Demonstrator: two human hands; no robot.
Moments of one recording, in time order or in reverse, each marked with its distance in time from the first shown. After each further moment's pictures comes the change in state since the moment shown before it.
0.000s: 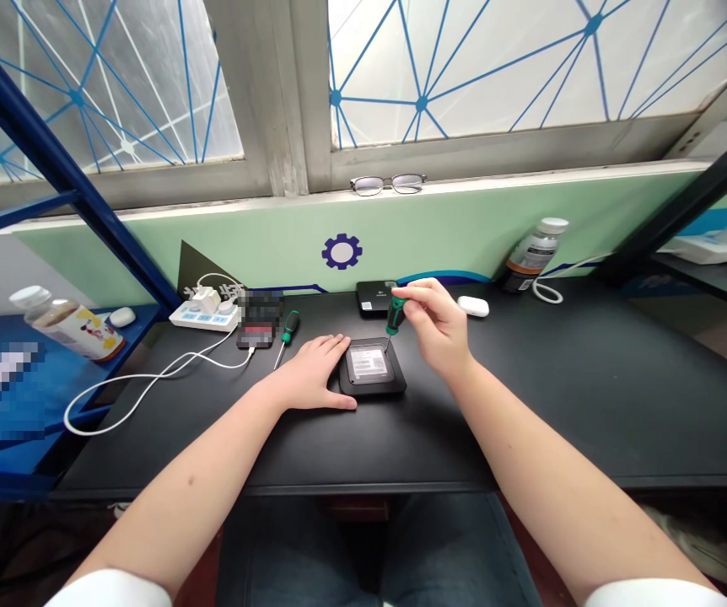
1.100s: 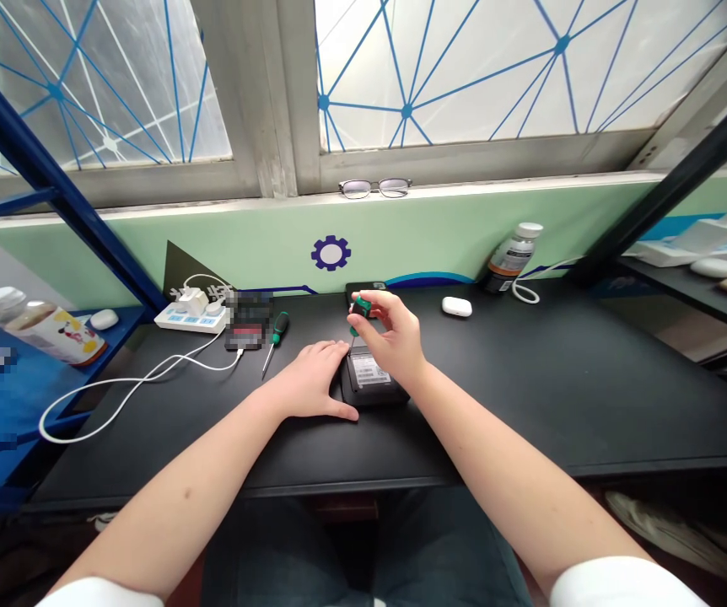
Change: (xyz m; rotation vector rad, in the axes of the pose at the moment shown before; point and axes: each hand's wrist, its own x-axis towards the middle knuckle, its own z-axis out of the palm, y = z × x) left_hand 0.004 0.026 0.002 -0.013 0.032 0.035; right_hand -0.016 -0.005 0.043 0.000 0.010 0.074
